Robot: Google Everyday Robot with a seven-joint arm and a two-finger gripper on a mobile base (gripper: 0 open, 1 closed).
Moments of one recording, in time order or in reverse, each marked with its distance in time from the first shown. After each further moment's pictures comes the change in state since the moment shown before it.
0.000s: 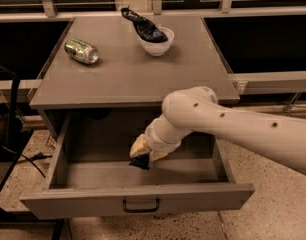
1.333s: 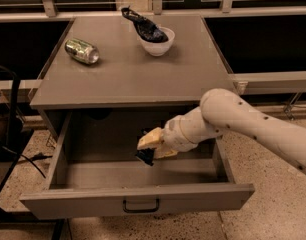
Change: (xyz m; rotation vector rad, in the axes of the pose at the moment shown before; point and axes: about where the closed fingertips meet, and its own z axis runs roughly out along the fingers) arm 0.003 0.012 -0.032 0.292 -0.015 0.128
